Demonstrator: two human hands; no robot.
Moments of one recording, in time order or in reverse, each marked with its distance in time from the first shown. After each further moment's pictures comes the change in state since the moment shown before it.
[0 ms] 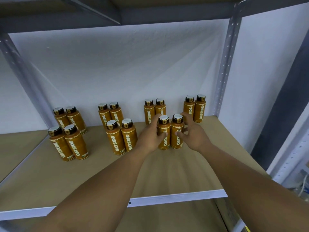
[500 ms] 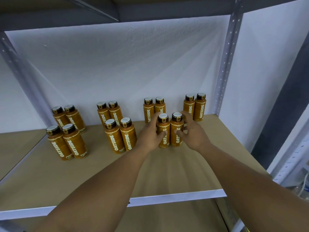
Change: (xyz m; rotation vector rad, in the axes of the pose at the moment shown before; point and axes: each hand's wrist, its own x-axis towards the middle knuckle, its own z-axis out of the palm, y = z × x) left_hand 0.005 -0.003 0.006 -0.010 0.023 -0.006; right_hand 0.004 0.008 0.006 -0.011 0.045 -0.045
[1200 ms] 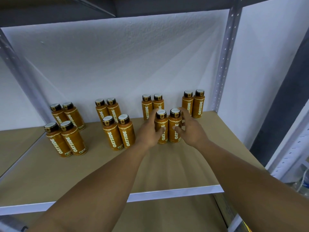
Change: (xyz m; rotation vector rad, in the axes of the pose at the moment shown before) left_hand 0.000 0.004 0.005 0.011 0.021 -0.043; right_hand 0.002 0.002 0.002 -0.040 -0.009 0.011
